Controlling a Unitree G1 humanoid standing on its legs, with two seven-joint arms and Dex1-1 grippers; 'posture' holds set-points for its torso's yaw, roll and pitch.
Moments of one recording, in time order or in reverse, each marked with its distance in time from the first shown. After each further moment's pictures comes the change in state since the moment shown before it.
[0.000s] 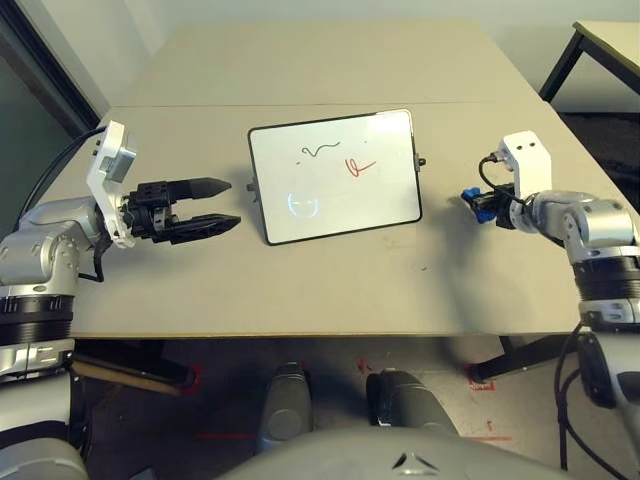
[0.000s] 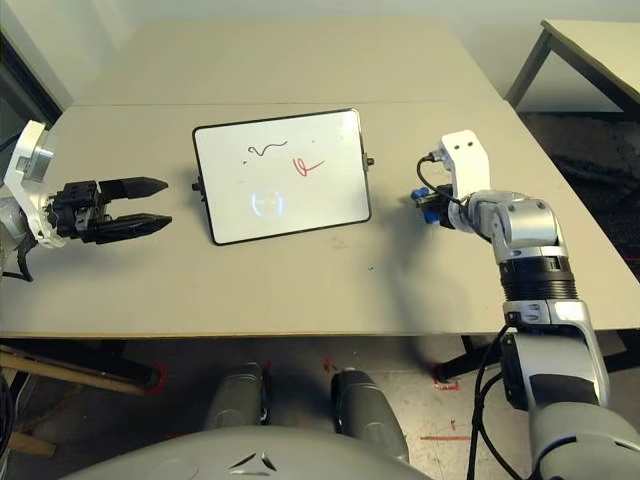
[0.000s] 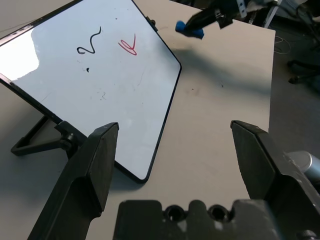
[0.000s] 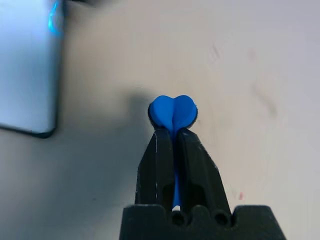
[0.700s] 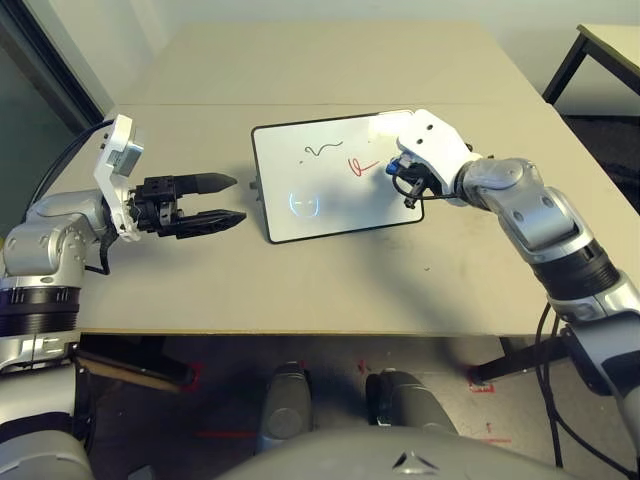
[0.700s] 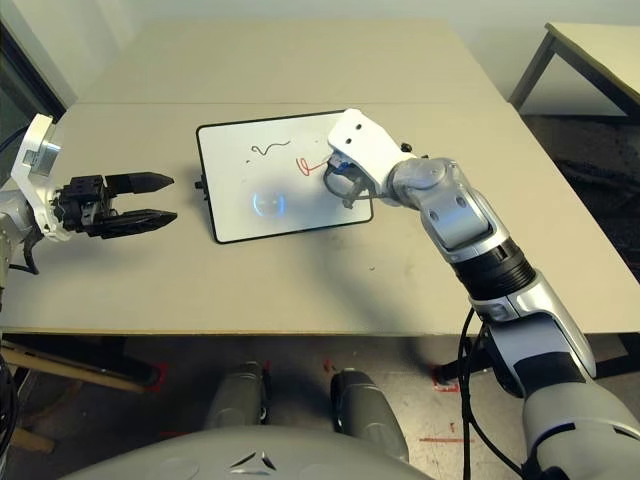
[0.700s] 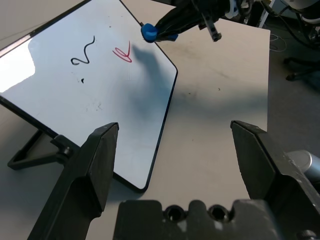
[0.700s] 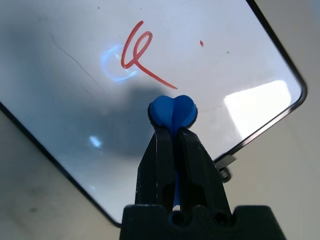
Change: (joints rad) left arm -0.047 -0.011 -0.033 0.008 0.007 -0.009 -0.007; right arm -0.145 0.085 0.339 -0.108 -0.228 -0.226 0.054
